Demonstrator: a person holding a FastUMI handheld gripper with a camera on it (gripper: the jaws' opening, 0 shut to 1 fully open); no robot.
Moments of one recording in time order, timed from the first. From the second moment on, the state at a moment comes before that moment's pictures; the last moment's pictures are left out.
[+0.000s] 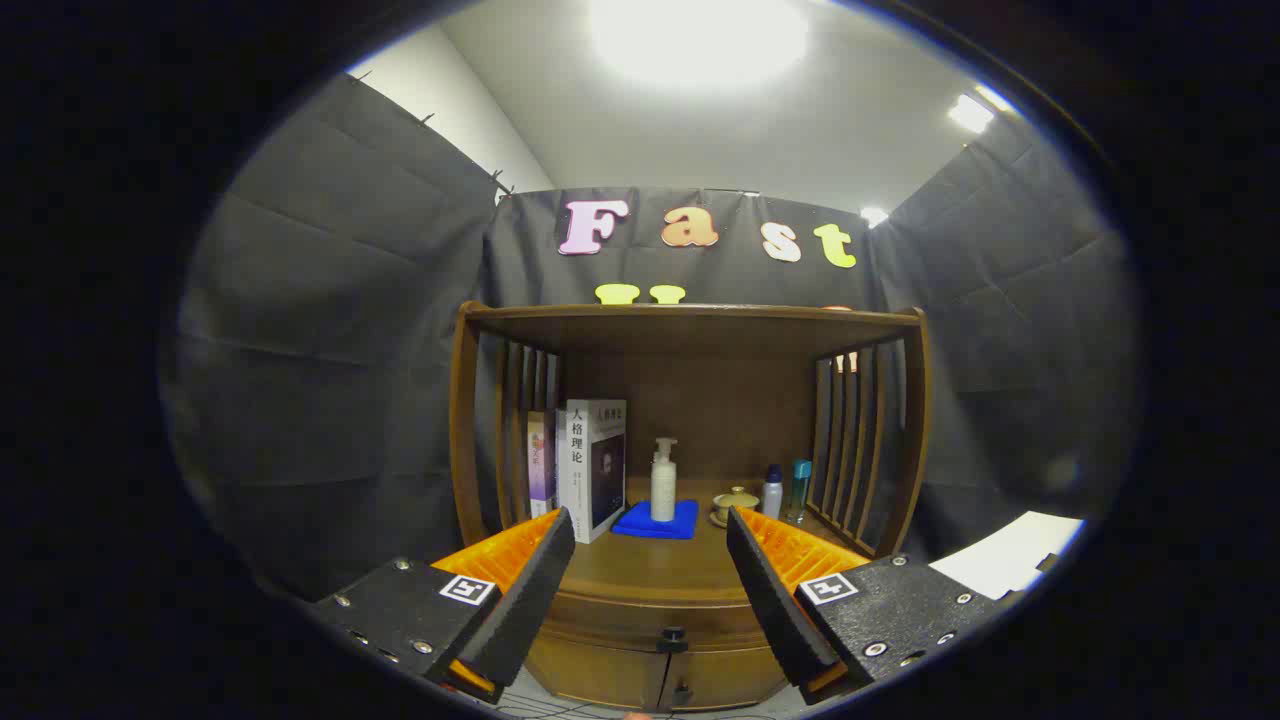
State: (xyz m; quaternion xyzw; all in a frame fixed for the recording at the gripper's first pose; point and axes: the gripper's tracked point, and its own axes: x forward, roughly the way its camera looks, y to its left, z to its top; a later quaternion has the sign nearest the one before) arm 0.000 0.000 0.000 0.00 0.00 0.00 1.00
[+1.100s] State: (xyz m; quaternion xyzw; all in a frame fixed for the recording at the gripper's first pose) arm 0.006 -0.004 -0.020 -0.01 0.02 -0.01 1.00
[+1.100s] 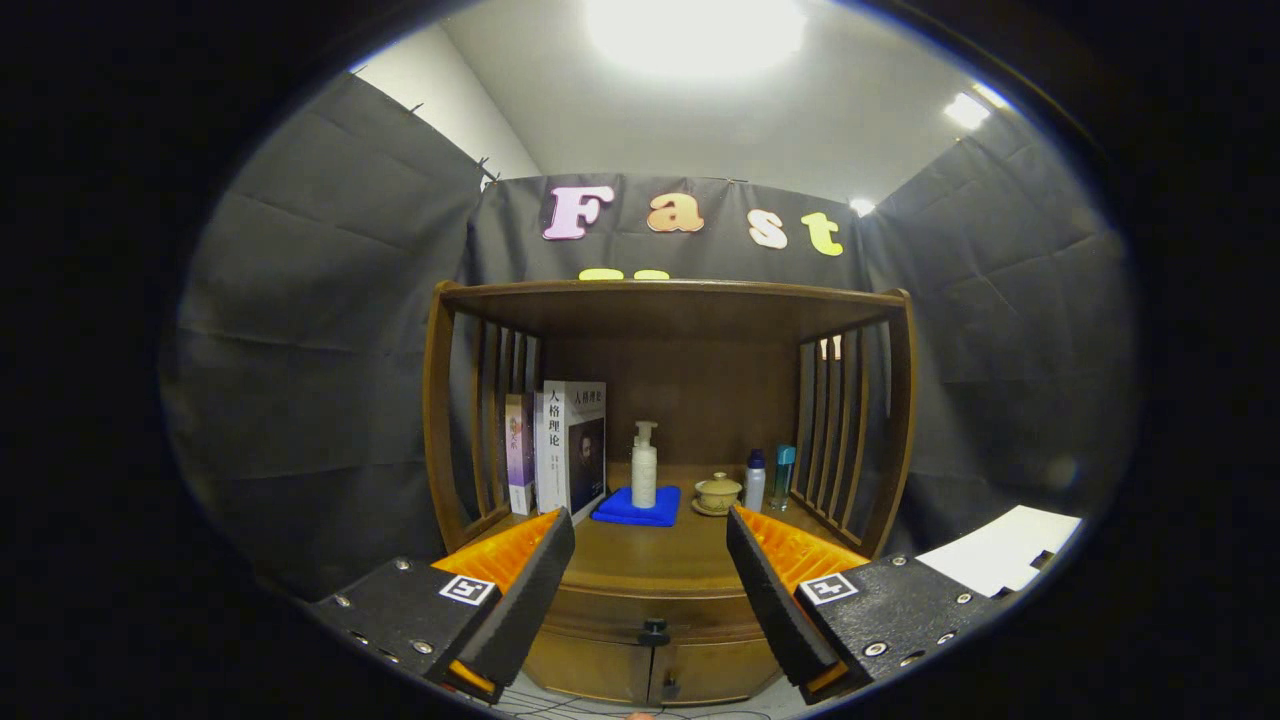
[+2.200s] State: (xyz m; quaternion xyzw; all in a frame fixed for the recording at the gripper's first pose) arm 0.081 -0.019 -0.176 -0.01 0.12 -0.01 0.99
